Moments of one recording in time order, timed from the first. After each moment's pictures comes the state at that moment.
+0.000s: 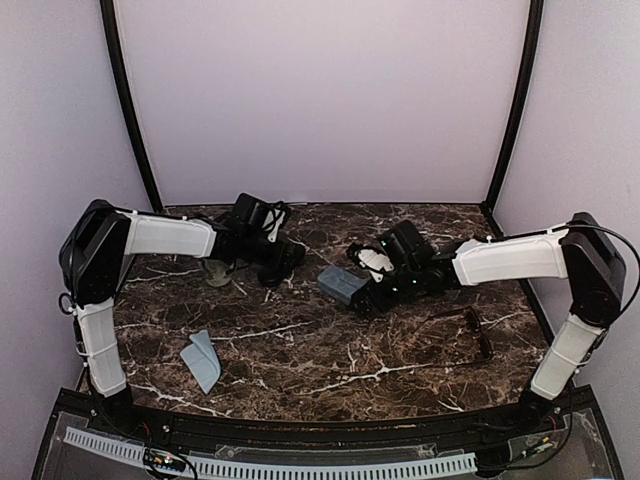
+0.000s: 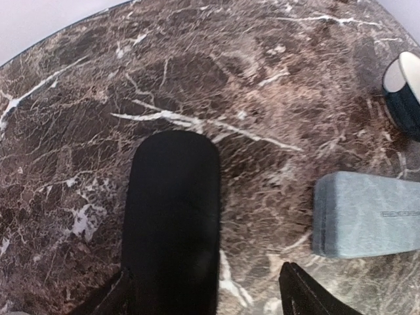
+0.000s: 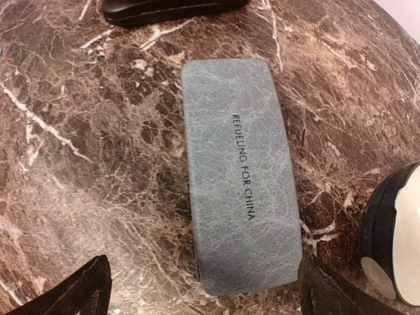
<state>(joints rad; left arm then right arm) -0.59 1.94 1.30 -0.12 0.01 -0.12 0.80 1.70 1.03 -0.23 -0.02 -0.05</state>
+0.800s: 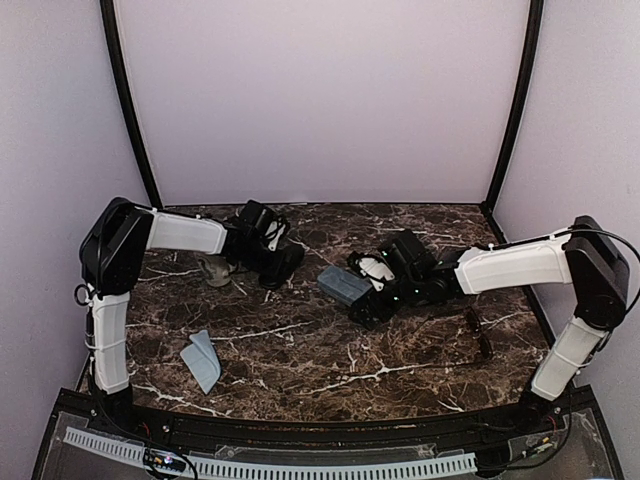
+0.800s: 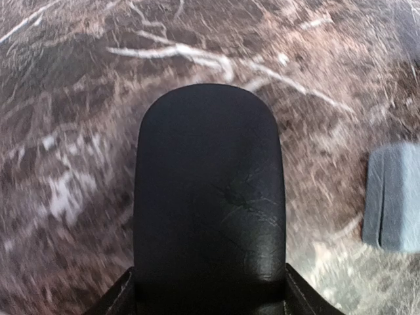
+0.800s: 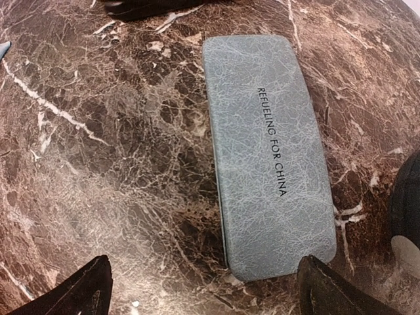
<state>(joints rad) -0.56 2.09 1.41 -0.26 0.04 -0.13 0.83 1.67 0.97 -0.20 -0.04 0.01</state>
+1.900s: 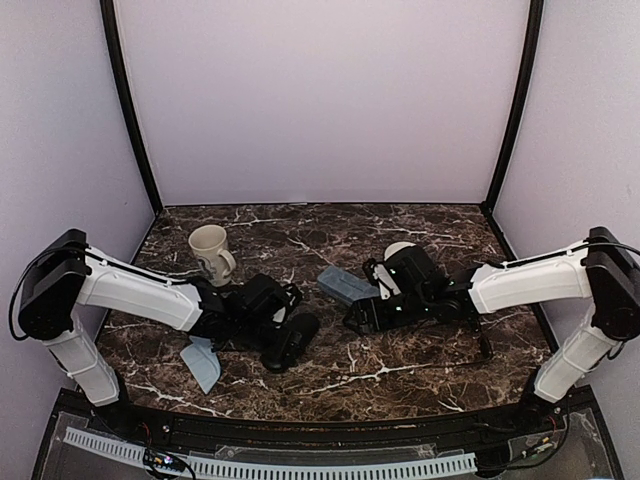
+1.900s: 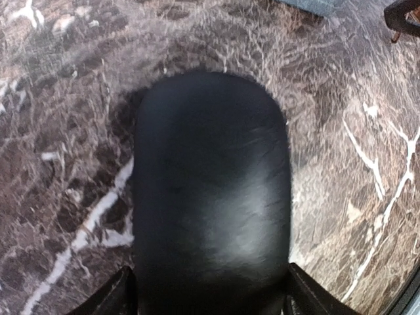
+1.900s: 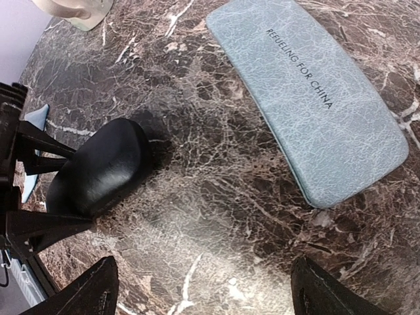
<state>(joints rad) -1.00 1.66 0.85 -0.20 -0.07 -0.47 0.90 1.56 0.82 -0.09 -0.09 0.53</state>
